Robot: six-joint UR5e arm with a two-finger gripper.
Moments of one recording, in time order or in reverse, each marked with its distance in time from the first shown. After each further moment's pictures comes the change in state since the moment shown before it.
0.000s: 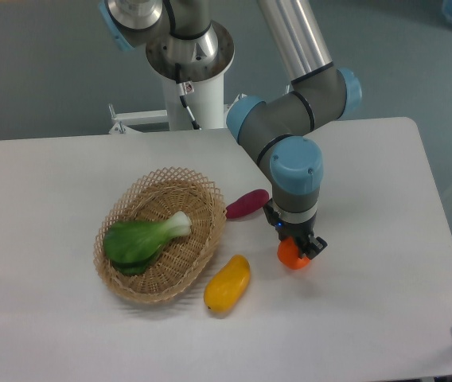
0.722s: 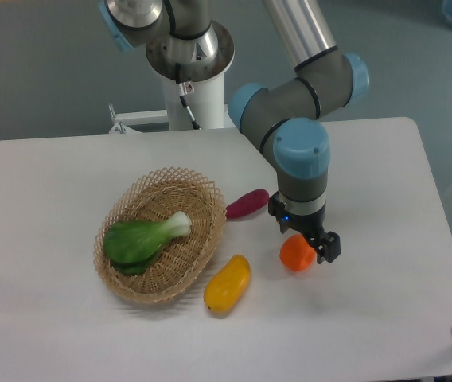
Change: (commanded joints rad) arm 0.003 0.069 0.153 -0.082 -0.011 -0.011
